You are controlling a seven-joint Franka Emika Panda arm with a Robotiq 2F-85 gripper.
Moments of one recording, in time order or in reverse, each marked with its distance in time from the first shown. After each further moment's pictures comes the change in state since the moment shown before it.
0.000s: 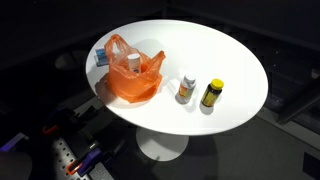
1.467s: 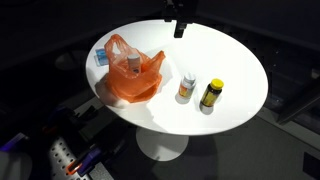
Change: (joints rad) arm -0.091 0.414 -0.030 0.274 -0.021 -0.198 0.350
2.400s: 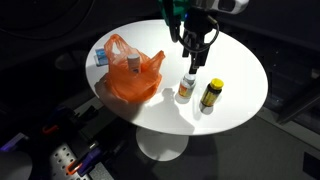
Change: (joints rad) arm -0.009 0.214 -0.052 -0.003 -0.058 0.240 0.113
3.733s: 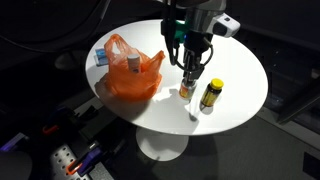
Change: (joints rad) arm 0.030 0.107 -0.033 0.014 -0.018 0.056 0.042
